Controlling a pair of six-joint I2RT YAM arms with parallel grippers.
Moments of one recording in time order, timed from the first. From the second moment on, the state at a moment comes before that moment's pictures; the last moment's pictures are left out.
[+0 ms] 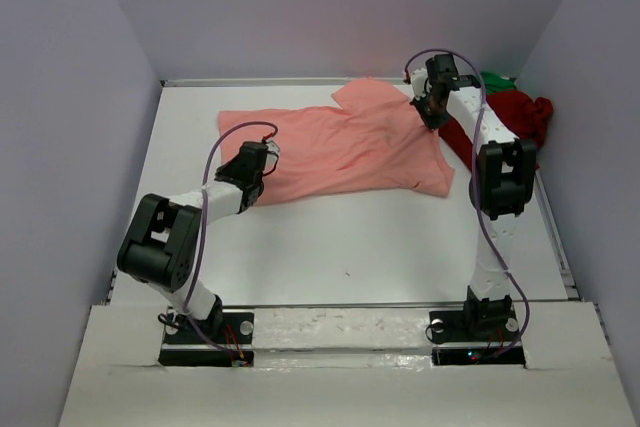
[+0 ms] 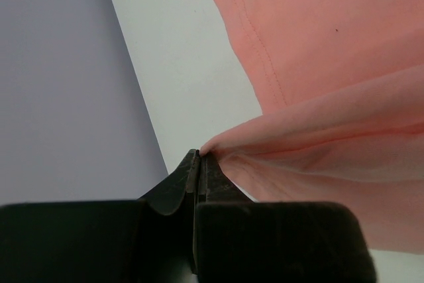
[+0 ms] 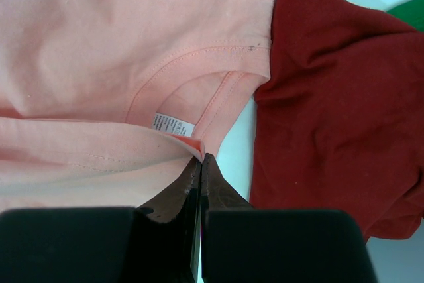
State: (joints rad) left arm -0.36 1.58 0.77 0.09 -0.67 0.69; right arm 0.13 2.19 1.99 -0.85 0.09 -0.43
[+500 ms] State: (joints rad) left arm -0.39 1.70 0.80 0.23 -0.76 0.74; right arm 0.13 2.20 1.99 -0.84 0.10 -0.43
